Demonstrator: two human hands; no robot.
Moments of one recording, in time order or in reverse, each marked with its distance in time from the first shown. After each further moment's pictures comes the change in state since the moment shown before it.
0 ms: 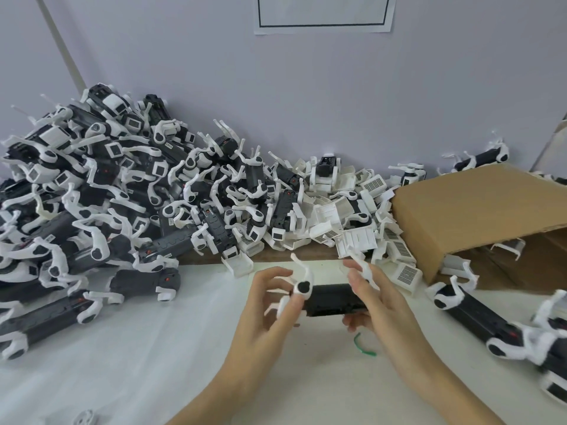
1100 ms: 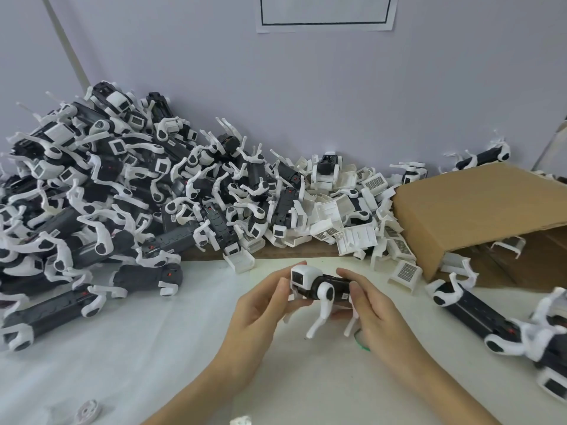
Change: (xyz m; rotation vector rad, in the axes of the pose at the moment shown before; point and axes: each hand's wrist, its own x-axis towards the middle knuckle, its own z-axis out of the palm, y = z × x) left_hand 0.008 -0.003 -0.007 -0.168 -0.113 -0.031; right_hand 0.005 0.026 -0.005 -0.293 -0.057 -0.074
